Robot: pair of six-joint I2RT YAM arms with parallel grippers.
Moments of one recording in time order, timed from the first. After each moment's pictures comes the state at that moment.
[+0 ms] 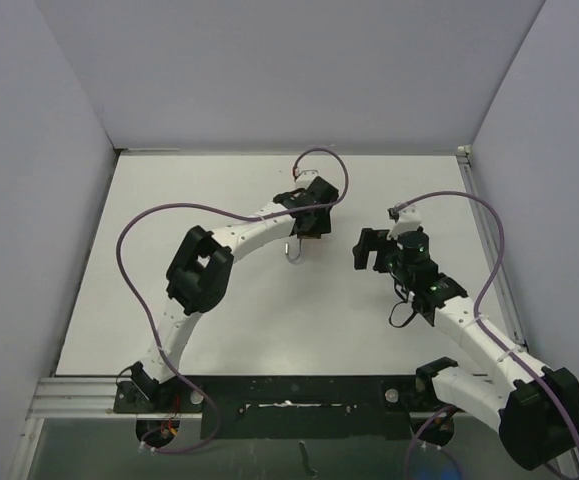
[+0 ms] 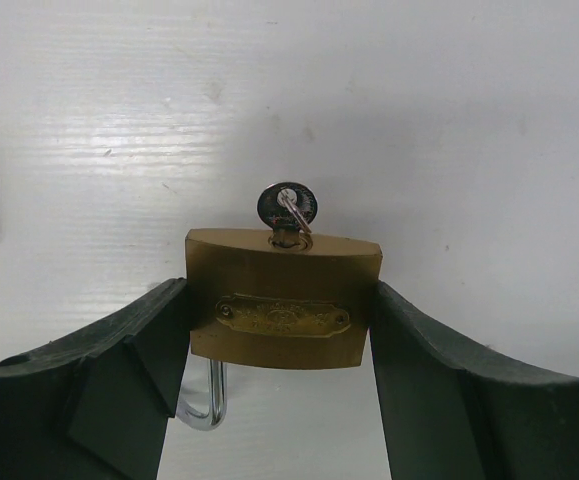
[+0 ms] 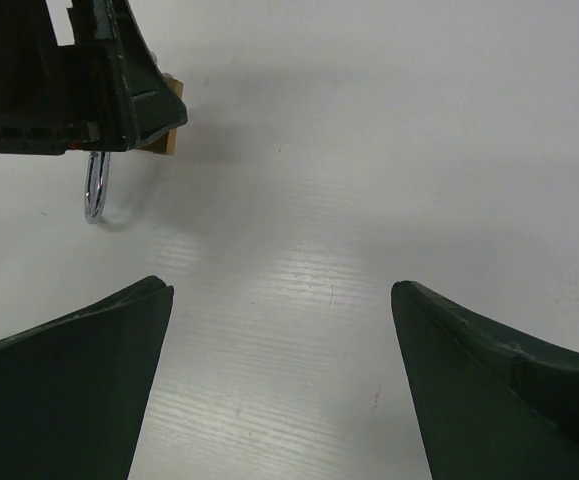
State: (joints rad) left arm -0.78 2.23 1.88 -0.61 -0.39 -0.73; right arm 0.38 1.00 0.59 -0.06 0.11 0.25
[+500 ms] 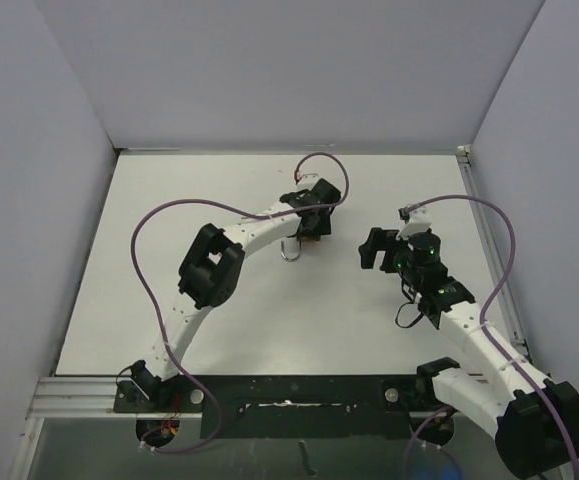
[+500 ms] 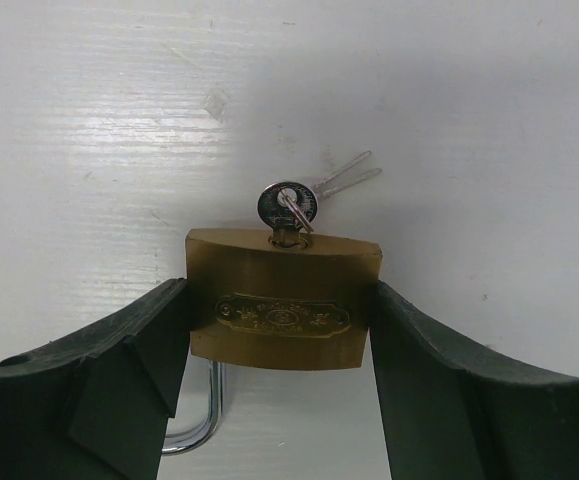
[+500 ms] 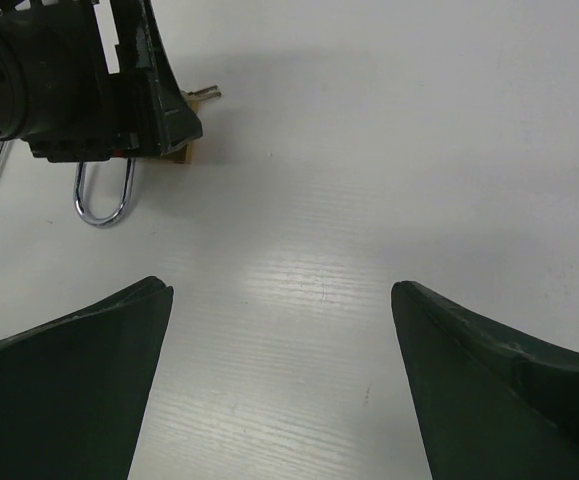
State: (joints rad) left arm -0.77 2.37 2.00 -0.66 -0.41 -0.74; right arm 0.30 0.94 0.56 -0.06 0.04 0.26
